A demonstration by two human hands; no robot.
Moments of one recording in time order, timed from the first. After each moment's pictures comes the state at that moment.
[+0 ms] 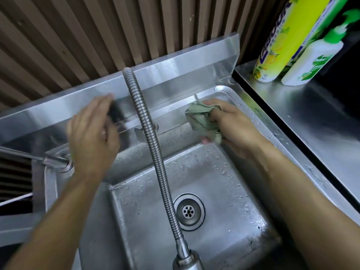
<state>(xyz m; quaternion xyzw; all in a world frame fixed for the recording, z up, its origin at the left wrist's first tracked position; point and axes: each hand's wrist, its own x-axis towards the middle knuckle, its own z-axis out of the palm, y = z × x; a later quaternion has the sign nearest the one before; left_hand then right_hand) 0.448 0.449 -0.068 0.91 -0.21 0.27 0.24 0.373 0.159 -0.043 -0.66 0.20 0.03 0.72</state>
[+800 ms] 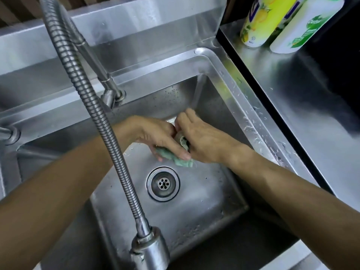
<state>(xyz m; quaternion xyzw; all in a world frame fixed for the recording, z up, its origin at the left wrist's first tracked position) 0.426 0.299 -0.113 0.69 -0.25 -0.65 0.21 0.325 0.148 -0.117 -0.95 -0.11 0.14 0.26</state>
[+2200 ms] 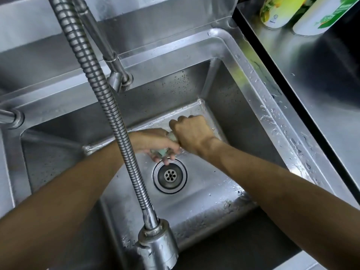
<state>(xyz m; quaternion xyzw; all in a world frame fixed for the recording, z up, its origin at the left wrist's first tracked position) 0.401 0.334 -0.180 0.71 -0.10 -0.64 0.26 0.347 0.196 -0.173 -0.97 -0.12 0.19 -0.03</state>
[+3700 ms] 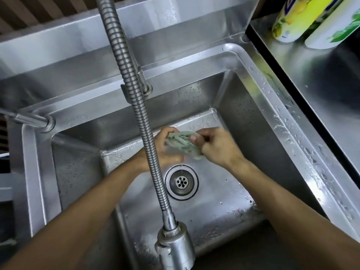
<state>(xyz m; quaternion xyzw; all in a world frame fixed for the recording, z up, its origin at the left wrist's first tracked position) 0.376 0.381 -0.184 0.82 -0.17 -0.35 0.42 0.312 0.181 -0.161 -0.87 0.15 0.14 0.45</state>
